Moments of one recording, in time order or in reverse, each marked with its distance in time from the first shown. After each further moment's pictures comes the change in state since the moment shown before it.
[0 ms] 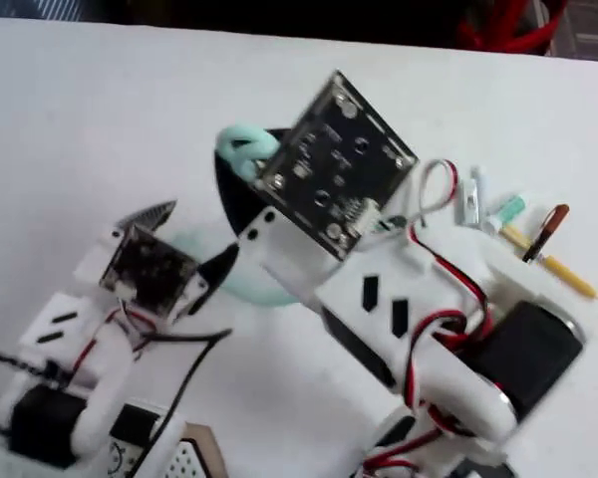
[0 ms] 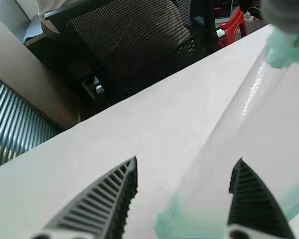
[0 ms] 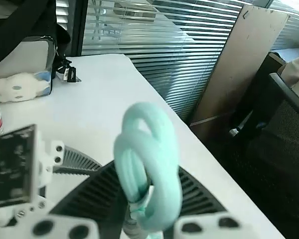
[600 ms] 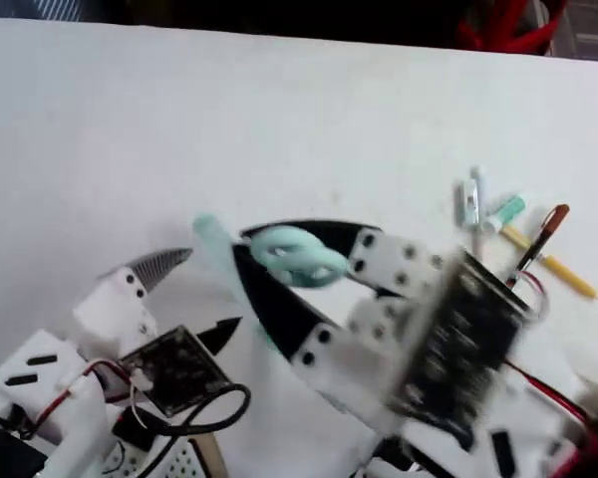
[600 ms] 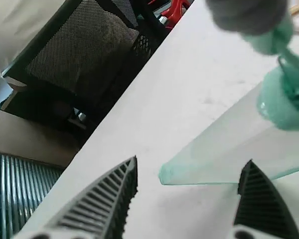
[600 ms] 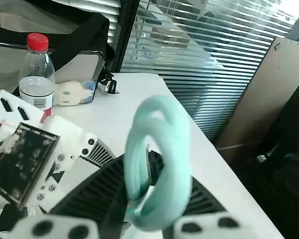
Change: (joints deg) left arm 9.7 -0.3 -12.7 18.0 -18.2; right arm -9.7 -18.7 14.8 0.0 0.0
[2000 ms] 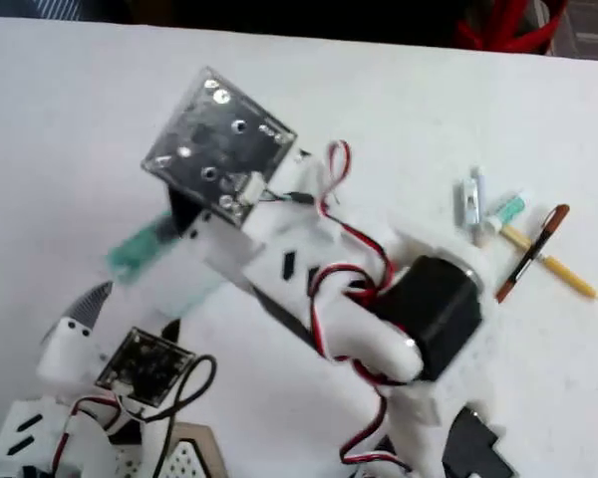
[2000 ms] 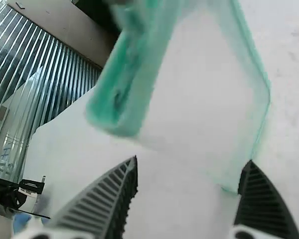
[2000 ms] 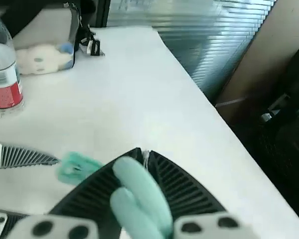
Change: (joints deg) left arm -27.4 -24.5 19.1 5.7 2.6; right arm 5.1 19.2 -0.8 -5.7 0.0
